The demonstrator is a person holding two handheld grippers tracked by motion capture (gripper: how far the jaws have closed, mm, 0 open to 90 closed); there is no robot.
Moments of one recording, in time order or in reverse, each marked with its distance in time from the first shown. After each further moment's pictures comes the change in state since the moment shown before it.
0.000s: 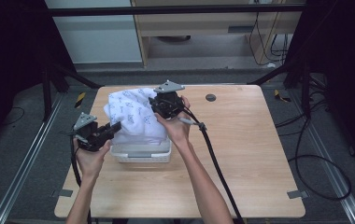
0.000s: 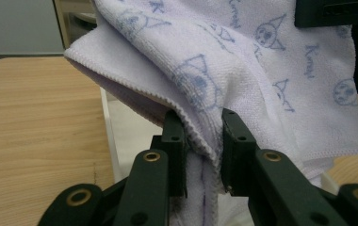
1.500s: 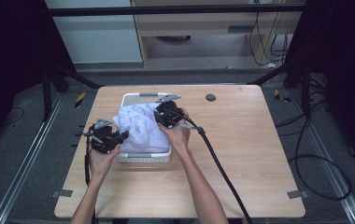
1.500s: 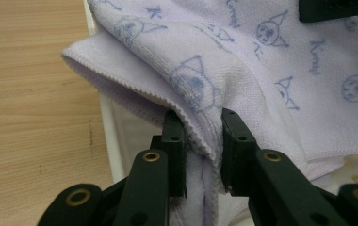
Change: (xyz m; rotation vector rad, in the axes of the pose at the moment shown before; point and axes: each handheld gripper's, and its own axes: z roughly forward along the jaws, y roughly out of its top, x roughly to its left) left arm 0.009 -0.032 0.050 0.191 0.044 0.025; right arm -0.011 -0.055 0.049 0.189 -0.022 0.042
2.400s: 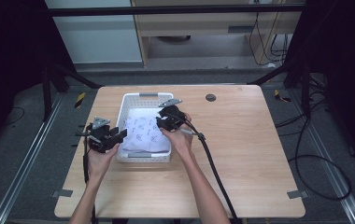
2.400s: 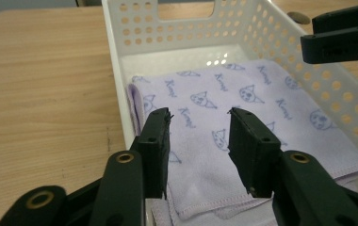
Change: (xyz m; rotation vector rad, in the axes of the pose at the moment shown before) left arm -0.002 0.006 -0.013 -0.054 0.049 0.010; right arm -0.005 -0.017 0.002 0.032 -0.028 -0.008
